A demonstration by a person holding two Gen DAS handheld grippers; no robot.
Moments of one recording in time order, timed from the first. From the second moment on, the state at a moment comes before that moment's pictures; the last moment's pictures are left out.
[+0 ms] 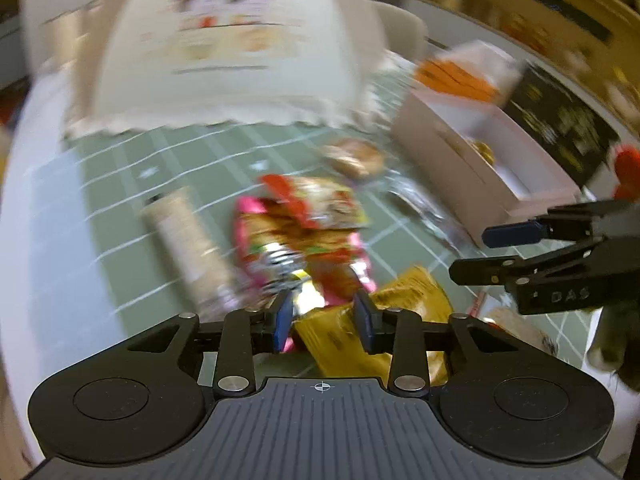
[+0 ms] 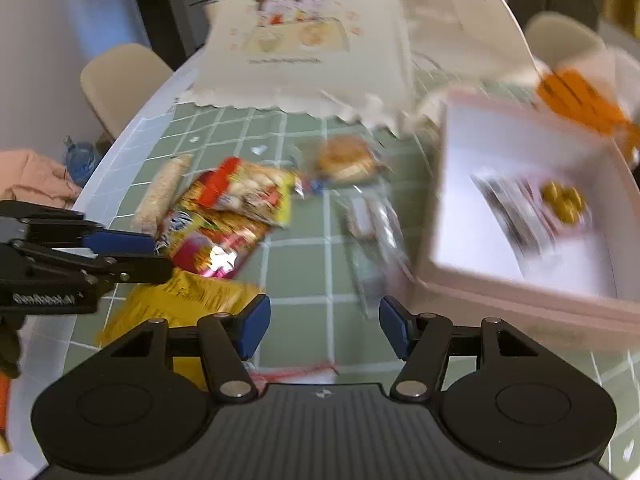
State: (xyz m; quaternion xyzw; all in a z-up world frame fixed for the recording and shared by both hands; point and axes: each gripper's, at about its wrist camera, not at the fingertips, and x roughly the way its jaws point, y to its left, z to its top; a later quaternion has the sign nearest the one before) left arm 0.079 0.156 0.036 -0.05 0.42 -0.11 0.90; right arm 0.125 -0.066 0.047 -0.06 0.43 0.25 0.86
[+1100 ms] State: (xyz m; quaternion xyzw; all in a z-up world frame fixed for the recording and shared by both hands) left arm 0.006 0.129 0.028 -0.19 0.44 -0.14 0.87; right arm 0.120 -0.077 0.049 -0.13 0.43 0.28 0.85
